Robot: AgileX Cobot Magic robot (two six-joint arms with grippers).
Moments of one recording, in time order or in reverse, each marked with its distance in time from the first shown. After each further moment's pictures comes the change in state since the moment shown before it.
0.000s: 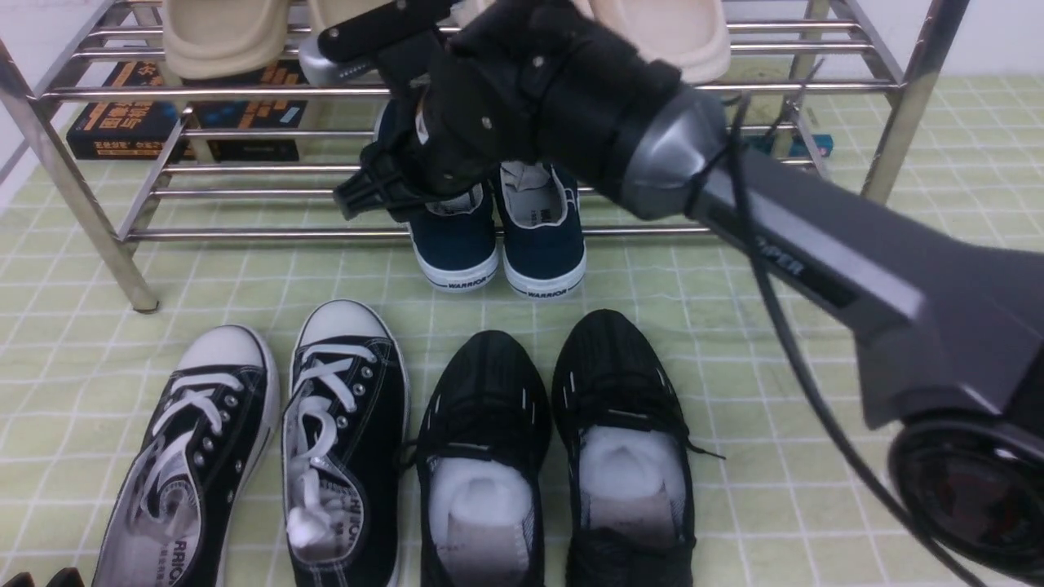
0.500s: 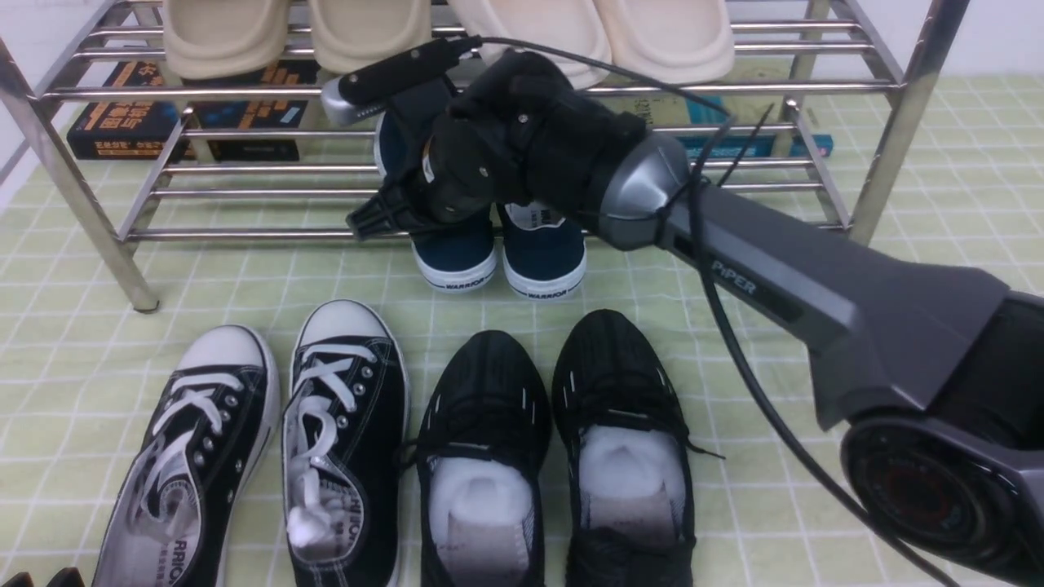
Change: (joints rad) right arm -0.020 0.068 0.000 -0.007 -0.051 0.028; left arm 0.000 0.000 0.000 0.001 0.000 0.000
